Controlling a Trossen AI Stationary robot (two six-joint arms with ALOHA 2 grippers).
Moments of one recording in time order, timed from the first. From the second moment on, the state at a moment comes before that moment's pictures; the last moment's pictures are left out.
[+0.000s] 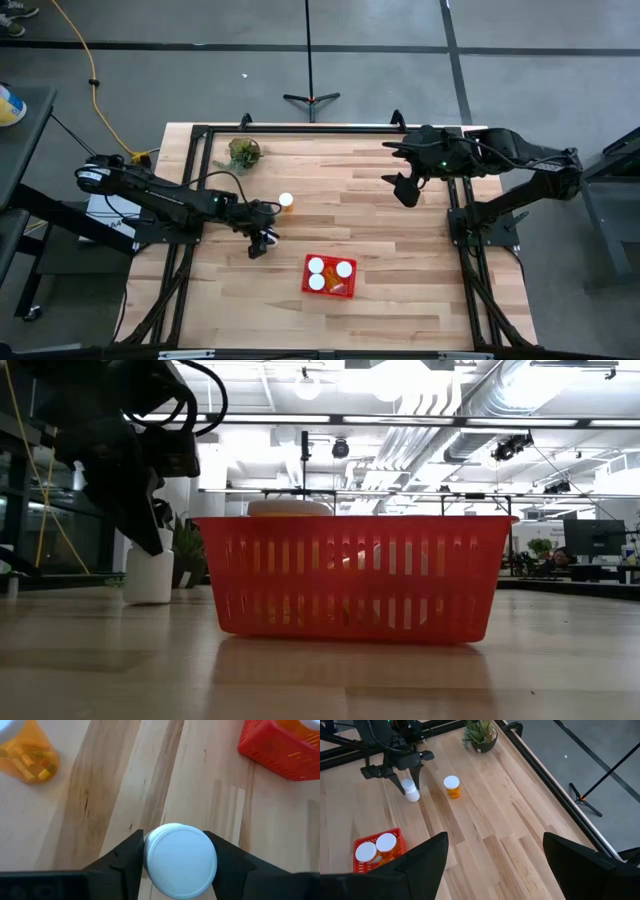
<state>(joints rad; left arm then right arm) -0.12 1.23 0.53 -0.24 0.03 -0.42 0.03 1.25 1.62 -1.15 0.33 0.37</state>
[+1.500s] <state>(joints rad) -0.27 1.76 1.15 0.03 0.21 -0.32 -0.01 1.25 1.62 -1.14 0.38 0.30</state>
